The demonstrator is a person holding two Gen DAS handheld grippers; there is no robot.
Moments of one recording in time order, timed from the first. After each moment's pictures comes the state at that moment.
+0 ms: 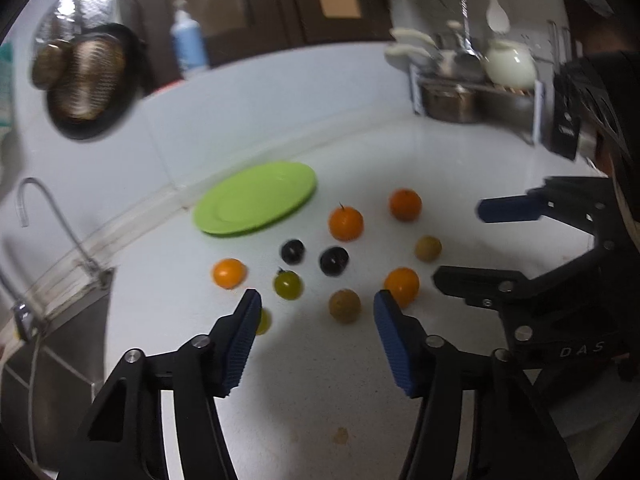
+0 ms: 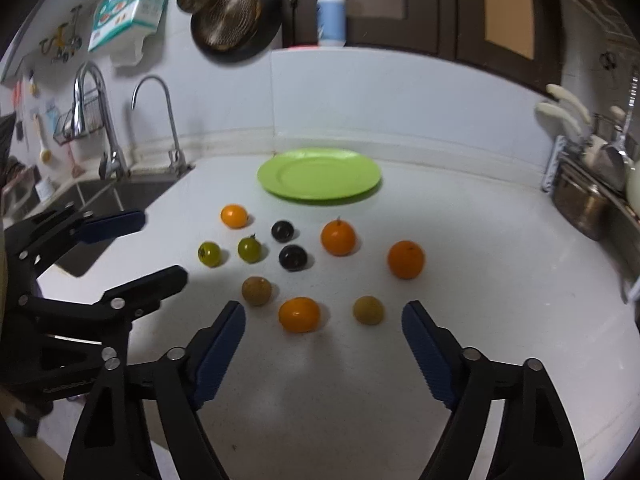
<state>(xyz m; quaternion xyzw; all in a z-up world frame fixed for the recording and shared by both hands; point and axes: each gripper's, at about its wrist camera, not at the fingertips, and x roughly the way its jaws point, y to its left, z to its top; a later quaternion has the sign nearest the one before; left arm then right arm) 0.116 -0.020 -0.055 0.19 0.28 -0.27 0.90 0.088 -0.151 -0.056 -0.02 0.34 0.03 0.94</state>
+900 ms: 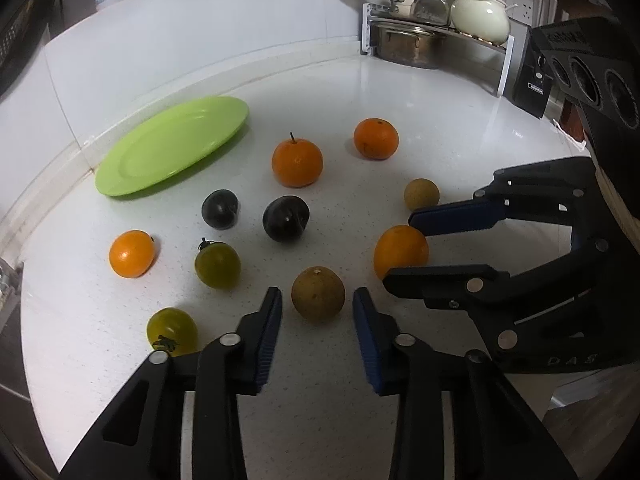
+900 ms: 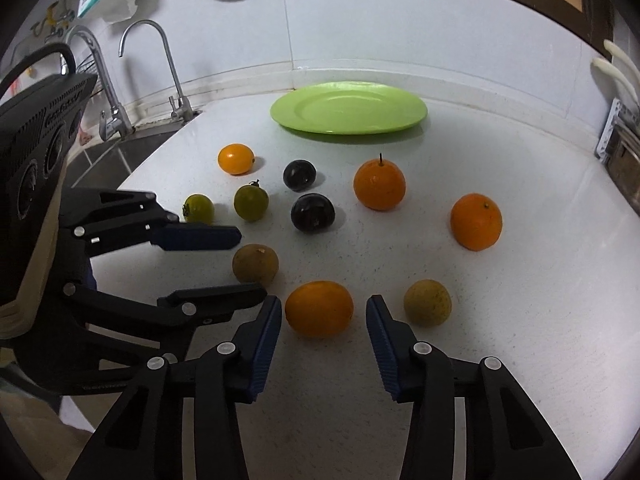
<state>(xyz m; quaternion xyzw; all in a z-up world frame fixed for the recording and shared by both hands) 0.177 -0.044 -0.111 0.20 0.39 -0.38 0.82 0.144 -0.145 -0.107 0.01 0.42 0.08 0.90</state>
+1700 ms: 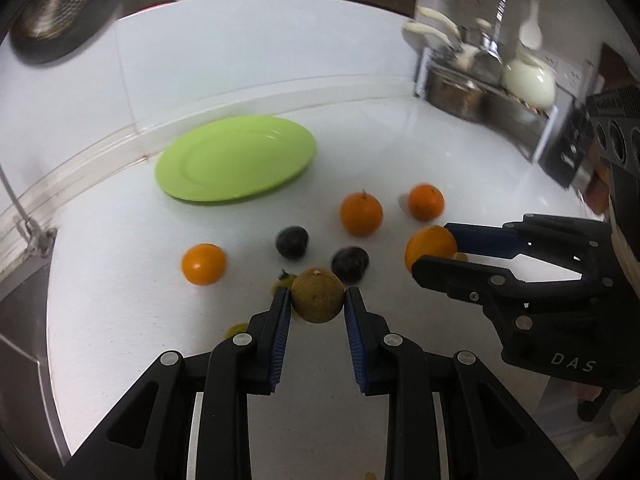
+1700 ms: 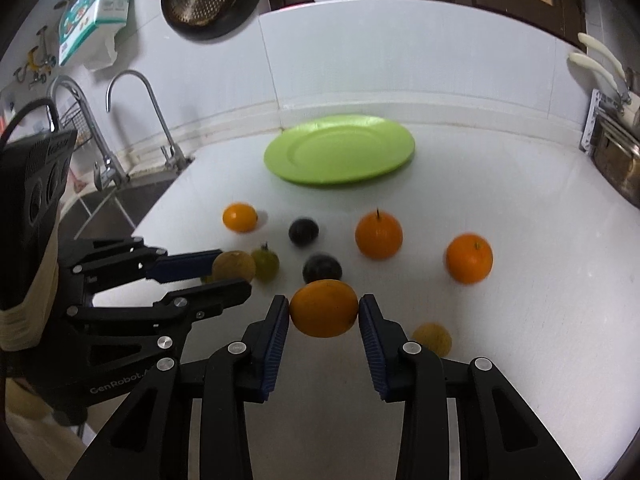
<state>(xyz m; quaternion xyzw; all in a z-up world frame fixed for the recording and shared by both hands) 0.205 -0.008 -0.068 0.11 0.39 -0.32 0.86 0.156 -0.140 -0.067 0.05 0.38 0.05 0.92</state>
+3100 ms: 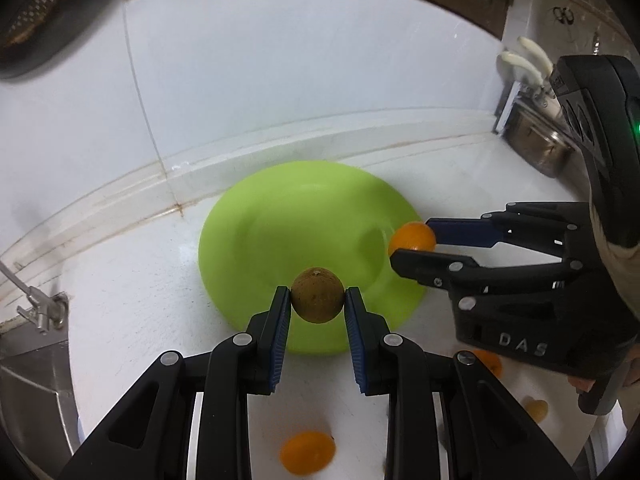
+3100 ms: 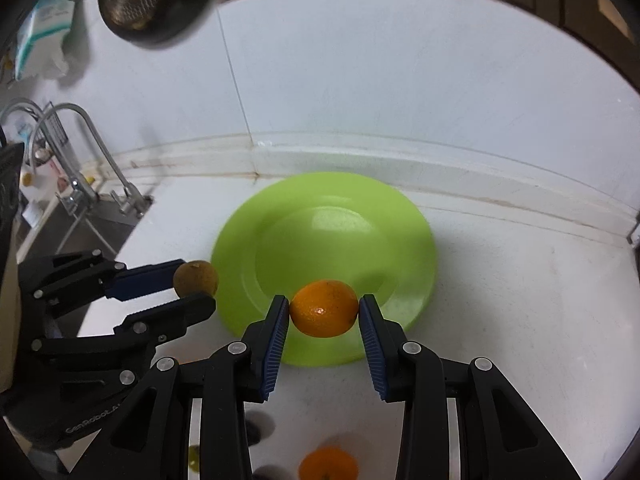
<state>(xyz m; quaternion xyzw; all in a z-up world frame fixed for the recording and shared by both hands) 0.380 -0.030 -0.057 0.10 0.42 -0.26 0.86 0.361 -0.162 -0.044 0.00 0.44 0.08 0.89</state>
